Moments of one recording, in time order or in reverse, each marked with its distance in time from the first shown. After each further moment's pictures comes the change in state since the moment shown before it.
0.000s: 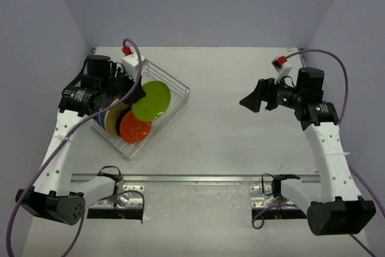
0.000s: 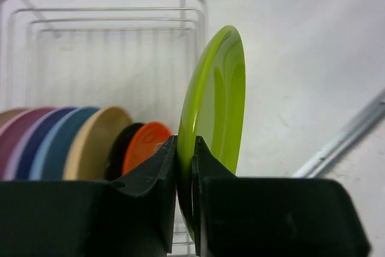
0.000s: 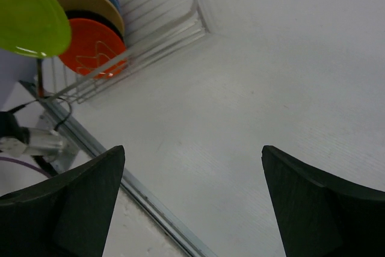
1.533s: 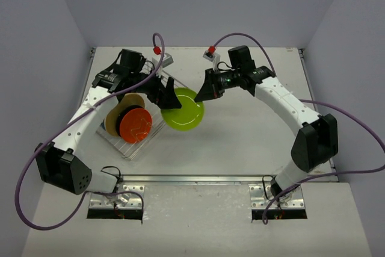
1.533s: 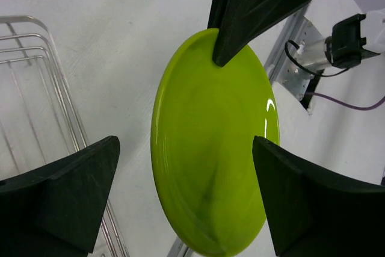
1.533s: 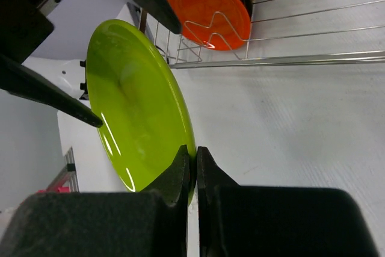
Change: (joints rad) left arm -0.128 0.265 0.000 0.123 0.371 -0.169; right arm 0.447 0.600 0.346 0.123 -0.167 0.117
